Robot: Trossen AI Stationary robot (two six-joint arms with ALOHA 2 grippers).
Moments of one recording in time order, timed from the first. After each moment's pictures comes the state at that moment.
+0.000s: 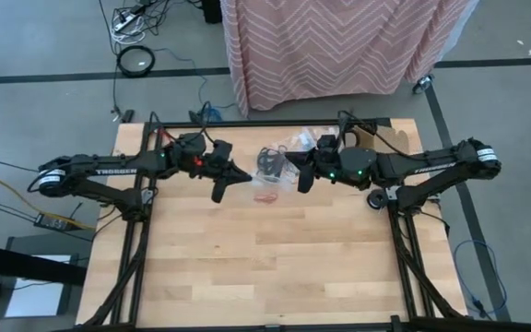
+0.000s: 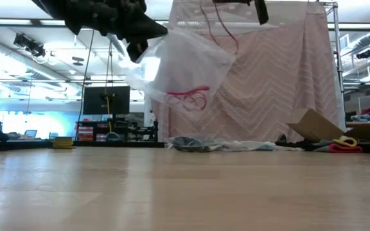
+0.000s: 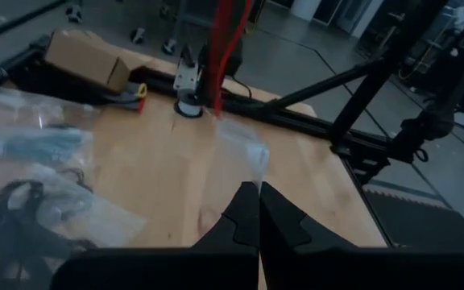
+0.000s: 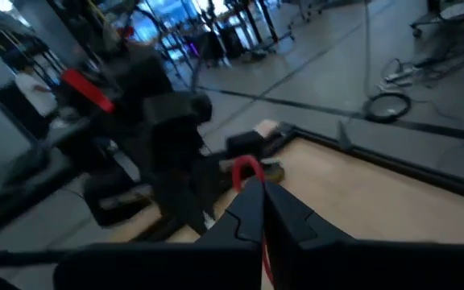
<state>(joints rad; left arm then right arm) 0.26 1.18 0.76 0.15 0.40 -0.25 0.10 1.23 1.05 0.02 0.54 0.56</state>
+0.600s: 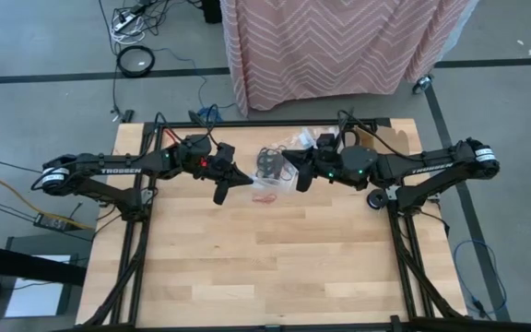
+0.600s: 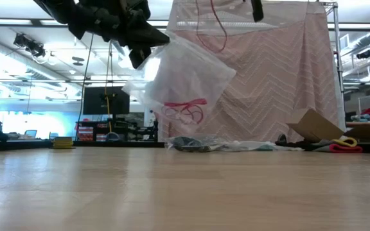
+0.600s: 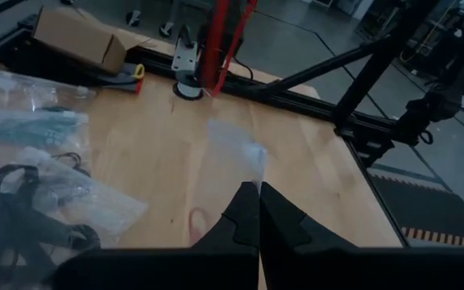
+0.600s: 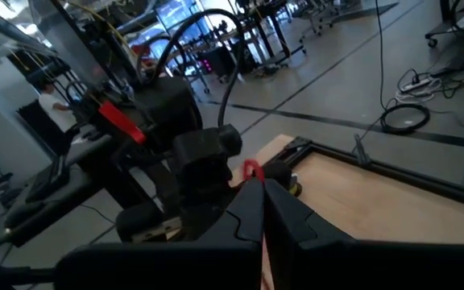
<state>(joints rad) 0.26 1.23 0.76 0.14 0.42 -0.21 0.10 1.24 1.05 0.11 0.53 0.55</state>
